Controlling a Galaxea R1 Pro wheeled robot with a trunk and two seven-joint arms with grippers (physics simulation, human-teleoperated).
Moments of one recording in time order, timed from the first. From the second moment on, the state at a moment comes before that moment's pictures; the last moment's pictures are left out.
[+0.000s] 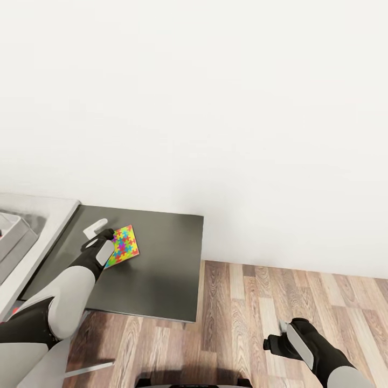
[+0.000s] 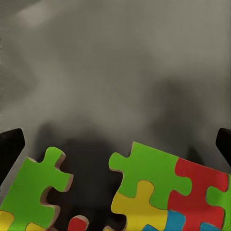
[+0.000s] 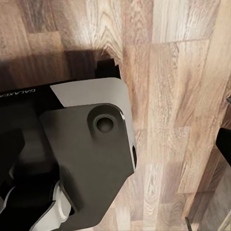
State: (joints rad) left arm -1.07 0.05 0.40 -0.33 0.16 -0.06 0.41; right arm -0.53 -0.18 0.19 -0.58 -0.45 0.77 -0.11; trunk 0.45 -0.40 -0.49
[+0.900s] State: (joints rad) left arm -1.07 0.05 0.40 -0.33 0.16 -0.06 0.41; right arm -0.53 -0.18 0.19 -0.58 -0.45 0.77 -0.11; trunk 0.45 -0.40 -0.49
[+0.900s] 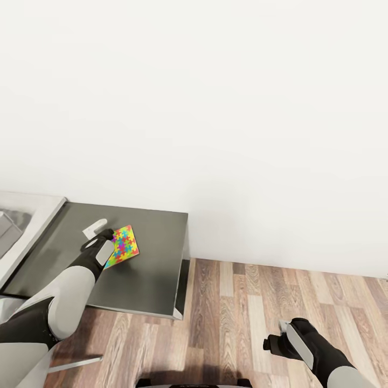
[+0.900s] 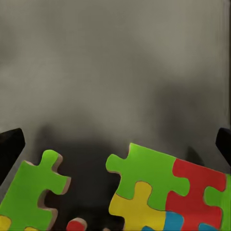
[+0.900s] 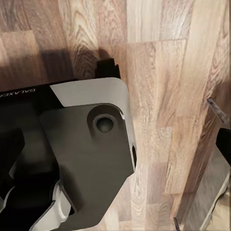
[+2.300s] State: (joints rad) left arm -1.07 0.05 0.40 -0.31 0.15 -0.05 0.41; right arm -0.53 -0.18 0.18 -0.58 -0.46 0.77 -0.10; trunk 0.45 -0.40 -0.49
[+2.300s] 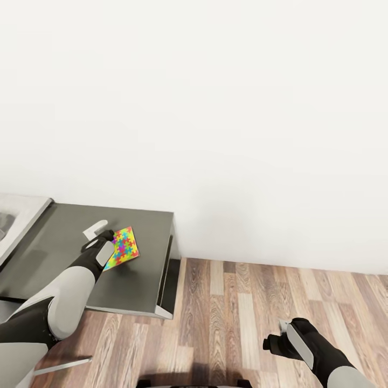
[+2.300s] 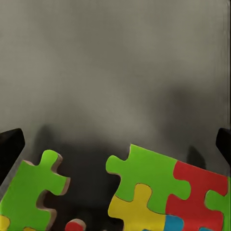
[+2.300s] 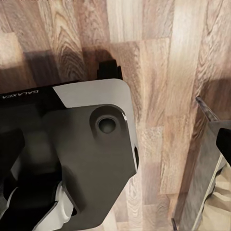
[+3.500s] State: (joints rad) left arm -1.07 0.05 0.41 -0.30 0.17 -0.05 0.41; right arm -0.53 -0.18 0.18 -0.59 -0.46 0.77 -0.10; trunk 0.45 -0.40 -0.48
